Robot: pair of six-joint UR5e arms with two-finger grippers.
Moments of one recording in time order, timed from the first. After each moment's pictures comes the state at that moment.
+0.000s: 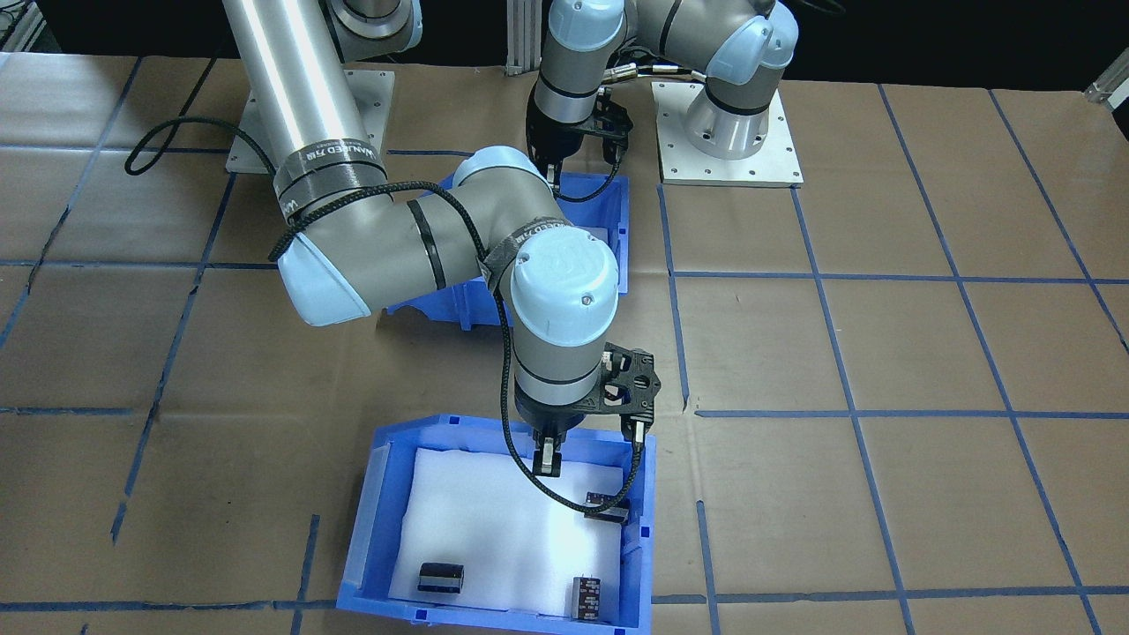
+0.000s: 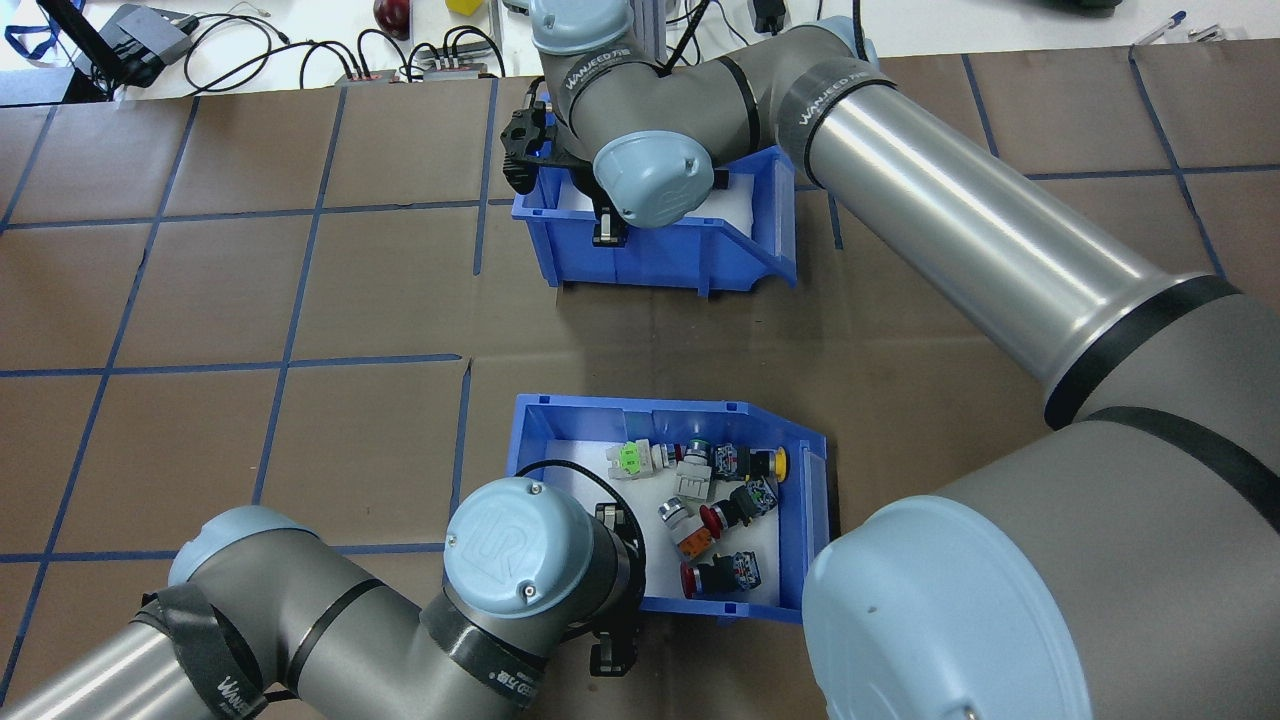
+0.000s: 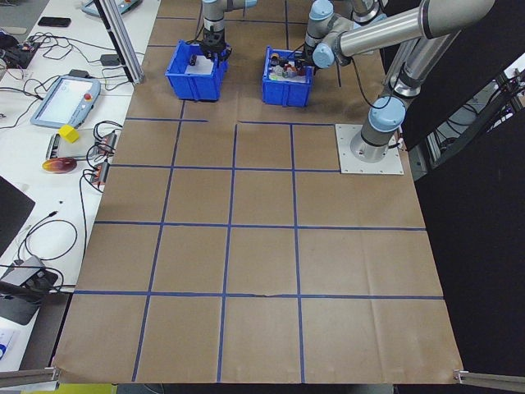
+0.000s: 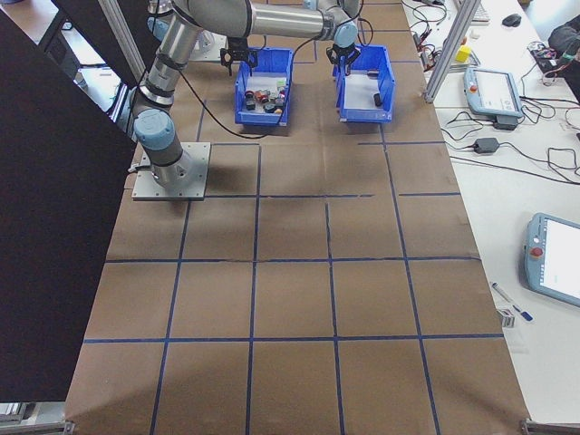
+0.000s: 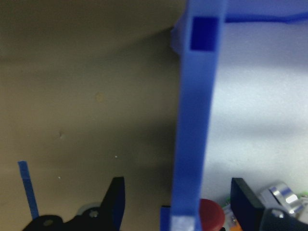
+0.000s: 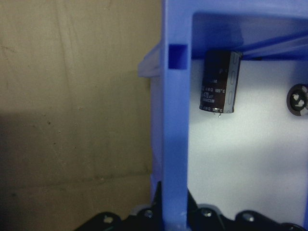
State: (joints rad) left arm -2.12 -1.48 -2.33 -0.81 1.45 -2.09; right arm 1.98 -0.93 1.20 -1.92 -1.61 -1.07
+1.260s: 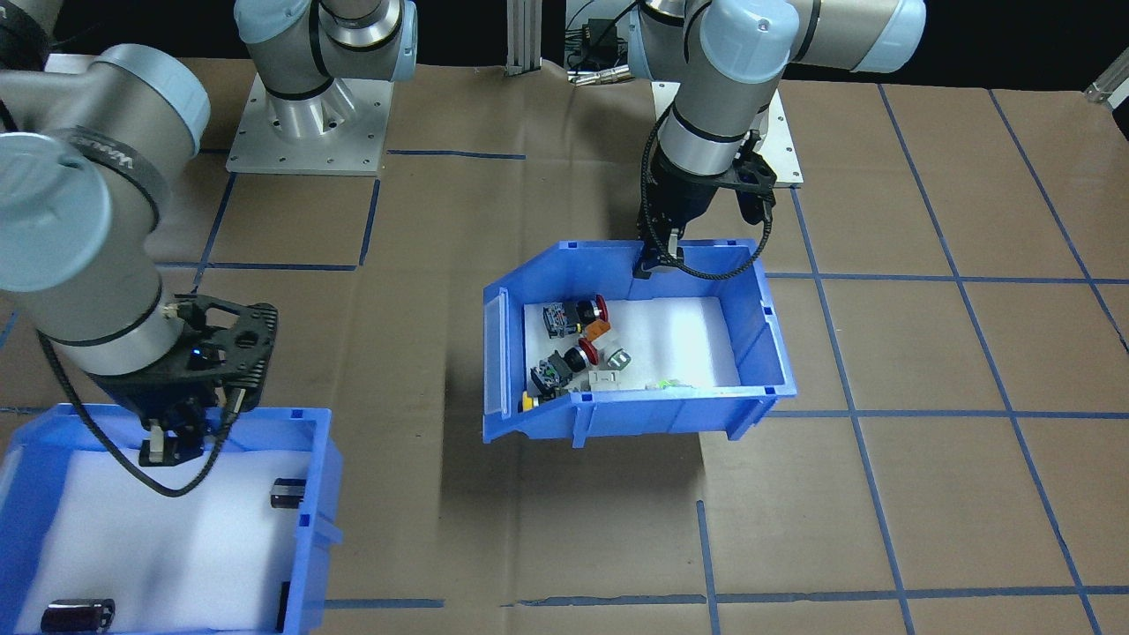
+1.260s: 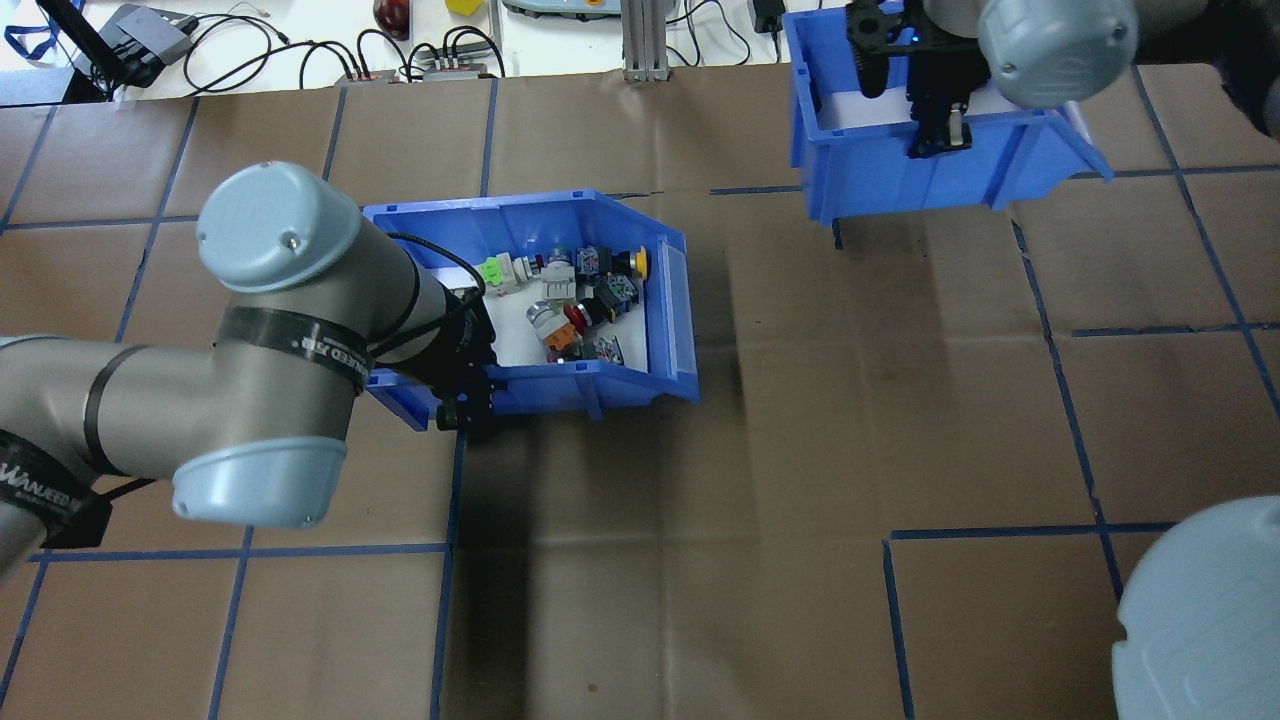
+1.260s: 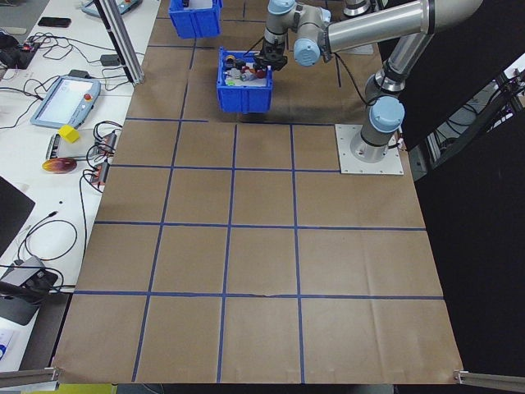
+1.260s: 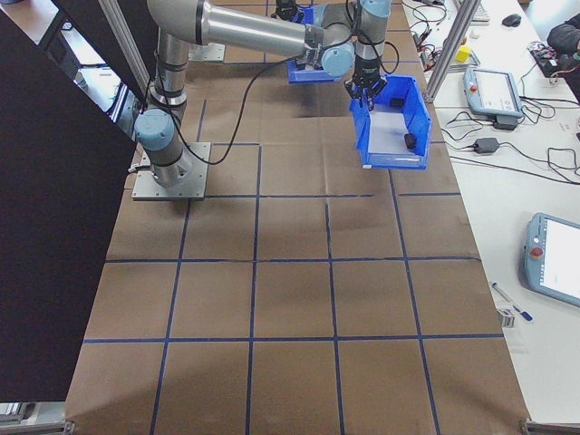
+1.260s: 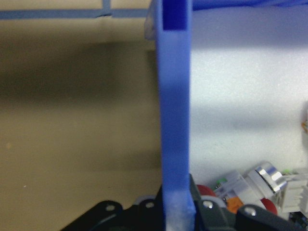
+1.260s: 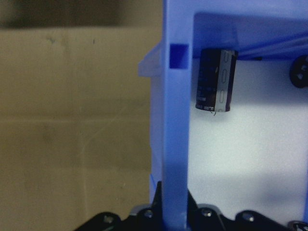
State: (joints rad) left arm -1.68 -1.53 -2.01 -1.03 1.45 -1.68; right arm 1.50 -1.24 1.44 -1.85 -1.64 -1.69
